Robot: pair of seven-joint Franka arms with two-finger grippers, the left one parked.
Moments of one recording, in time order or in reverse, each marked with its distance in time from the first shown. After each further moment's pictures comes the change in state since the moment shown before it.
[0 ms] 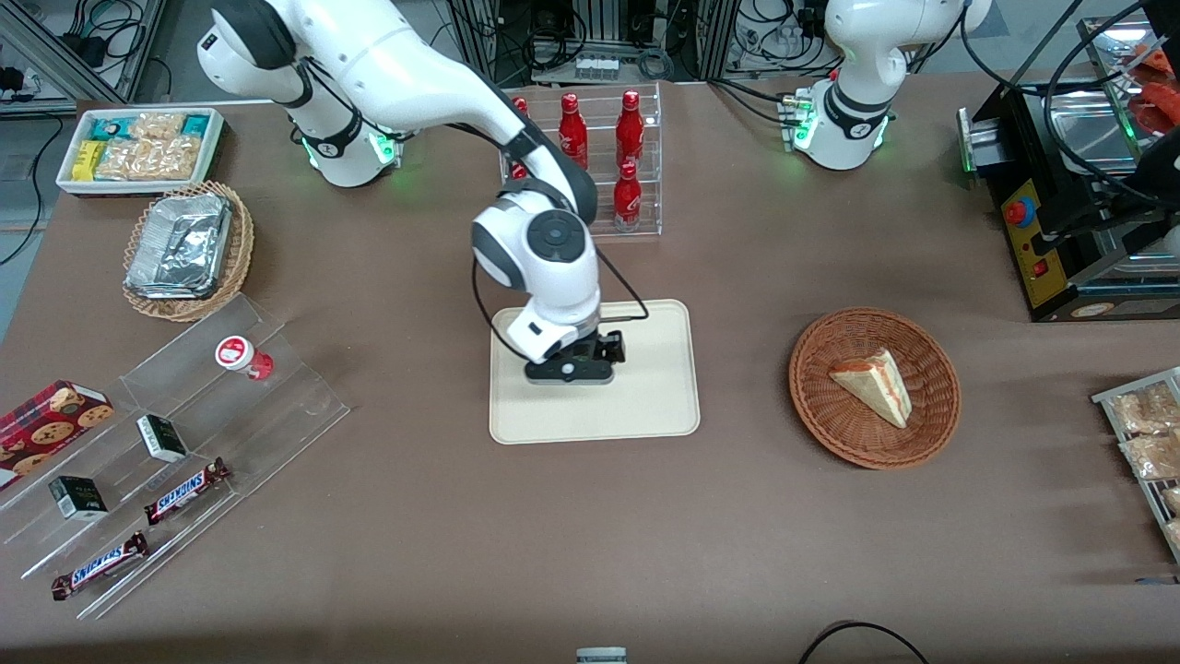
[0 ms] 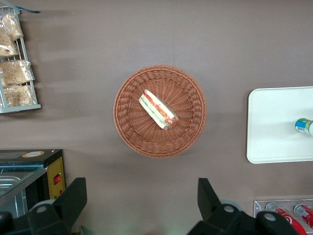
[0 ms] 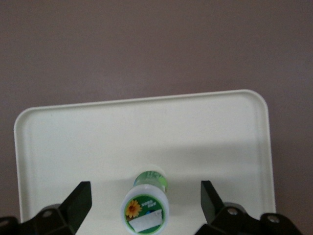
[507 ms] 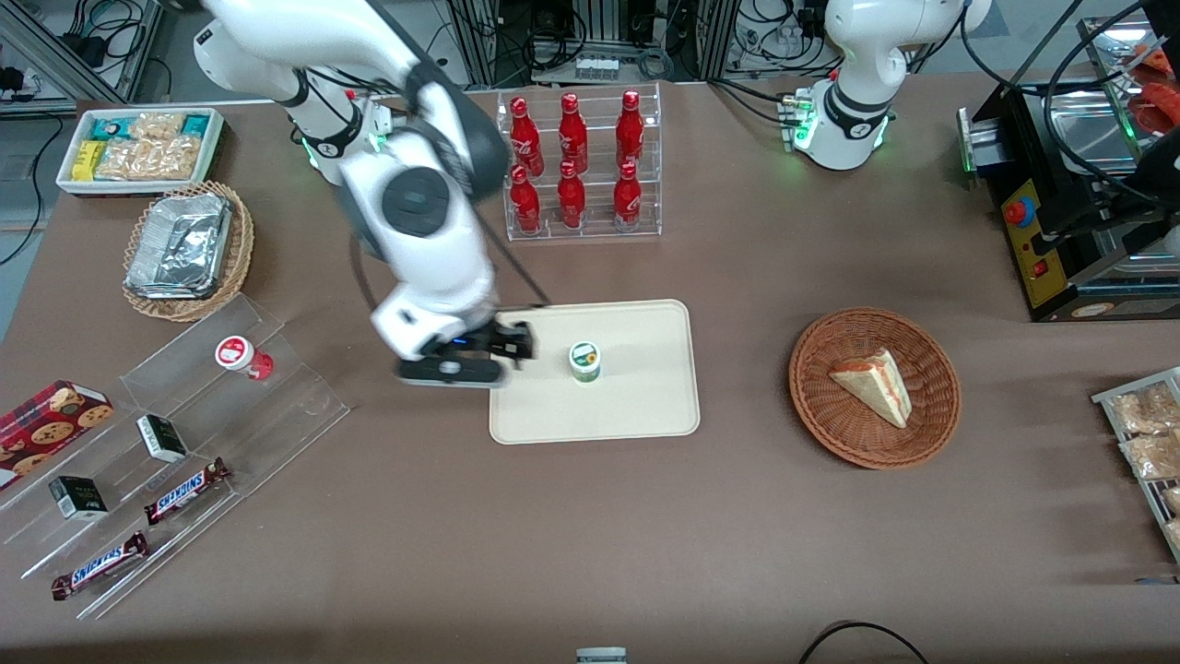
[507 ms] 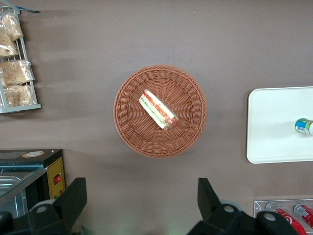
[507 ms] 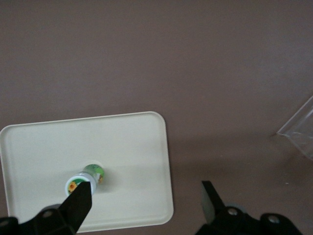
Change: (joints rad) arm -0.178 -0.285 -0.002 -0.027 0.000 -0.328 -0.199
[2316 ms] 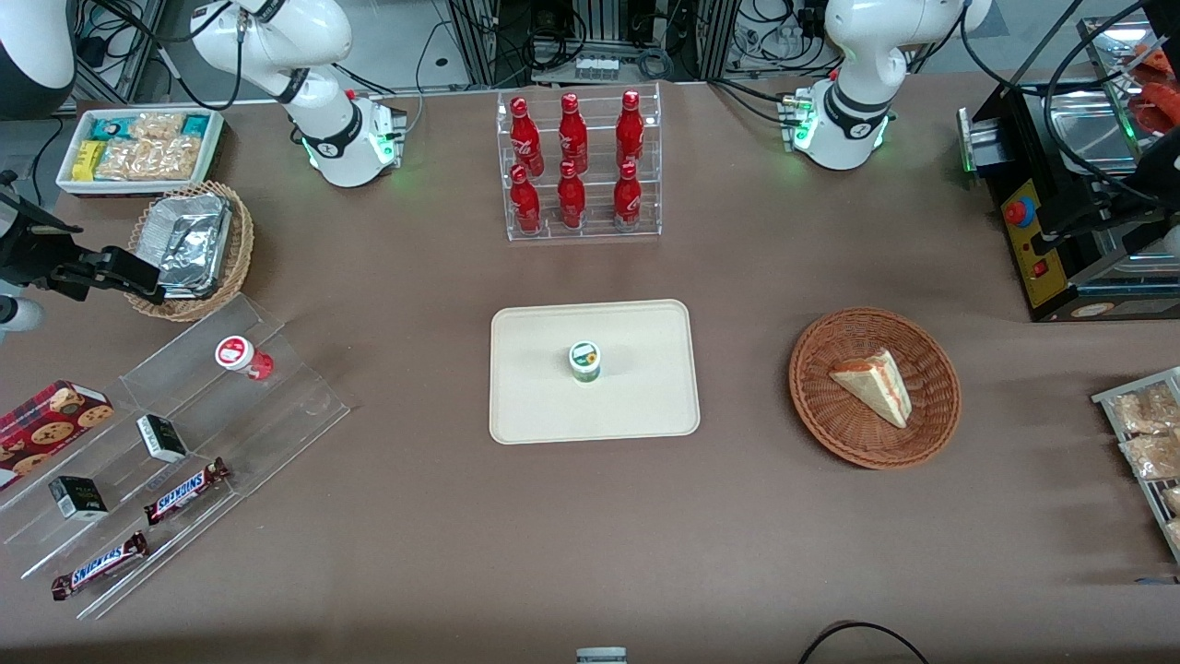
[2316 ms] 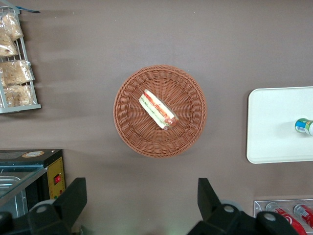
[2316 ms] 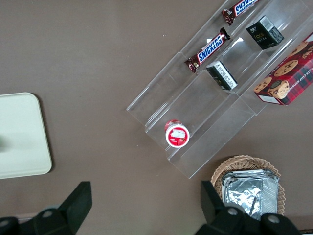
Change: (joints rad) arm -0.566 -0.333 0.009 -0.047 0.023 -0.372 -0.579
